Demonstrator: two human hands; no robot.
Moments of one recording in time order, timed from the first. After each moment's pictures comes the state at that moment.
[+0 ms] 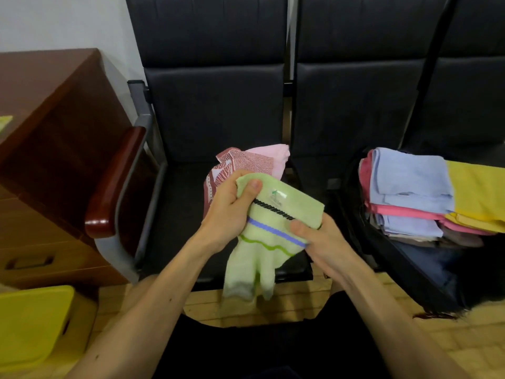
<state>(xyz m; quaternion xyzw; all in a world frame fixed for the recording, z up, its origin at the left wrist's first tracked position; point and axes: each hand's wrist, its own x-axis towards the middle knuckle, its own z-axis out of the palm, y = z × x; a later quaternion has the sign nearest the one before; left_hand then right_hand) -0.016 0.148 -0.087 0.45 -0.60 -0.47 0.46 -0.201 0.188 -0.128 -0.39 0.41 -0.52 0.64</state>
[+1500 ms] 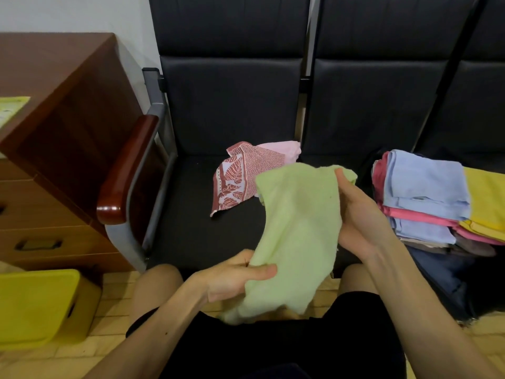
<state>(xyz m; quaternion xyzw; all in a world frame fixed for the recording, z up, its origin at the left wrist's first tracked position) 0.024 0.198 -0.190 0.35 -0.43 -0.81 0.20 -0.194 0.176 -0.064 -0.22 0.40 -0.55 0.70</state>
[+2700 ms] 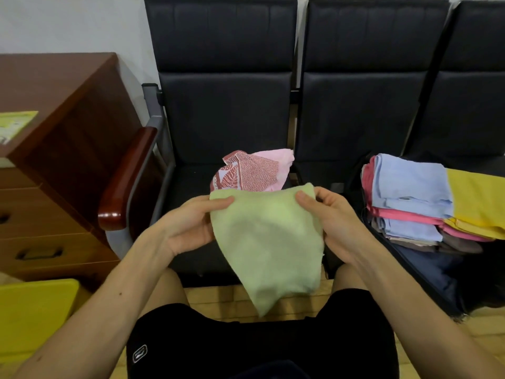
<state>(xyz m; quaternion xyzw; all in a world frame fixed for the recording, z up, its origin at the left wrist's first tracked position) 0.055 0.163 -0.079 0.45 -0.32 -0.77 0.33 -0.194 0.193 -0.076 -0.39 0.49 -0.49 0.61</state>
